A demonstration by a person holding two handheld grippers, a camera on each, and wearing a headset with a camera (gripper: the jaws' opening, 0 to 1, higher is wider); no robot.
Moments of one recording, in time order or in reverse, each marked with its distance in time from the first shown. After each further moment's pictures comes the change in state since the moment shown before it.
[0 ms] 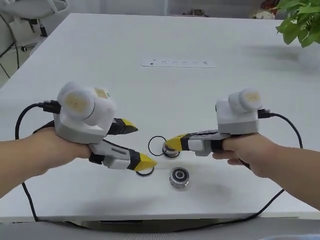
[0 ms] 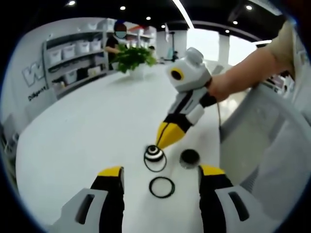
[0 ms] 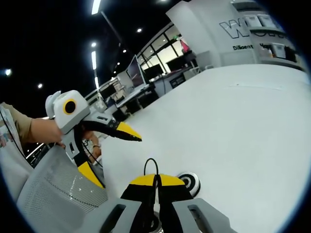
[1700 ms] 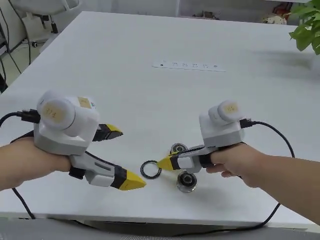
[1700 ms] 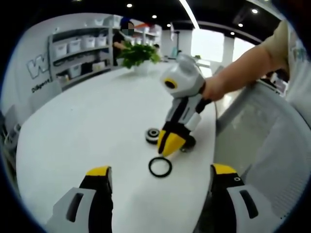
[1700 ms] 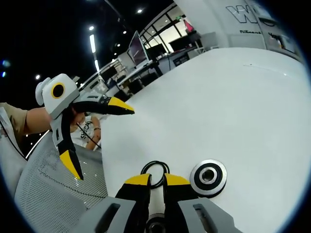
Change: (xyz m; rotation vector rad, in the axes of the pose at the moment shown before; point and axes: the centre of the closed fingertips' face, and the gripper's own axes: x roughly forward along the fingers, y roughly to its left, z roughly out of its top) left arm -0.030 -0.002 -0.026 -0.047 0.015 0.013; right arm 0.034 0.005 -0.034 0.008 0.184 0.019
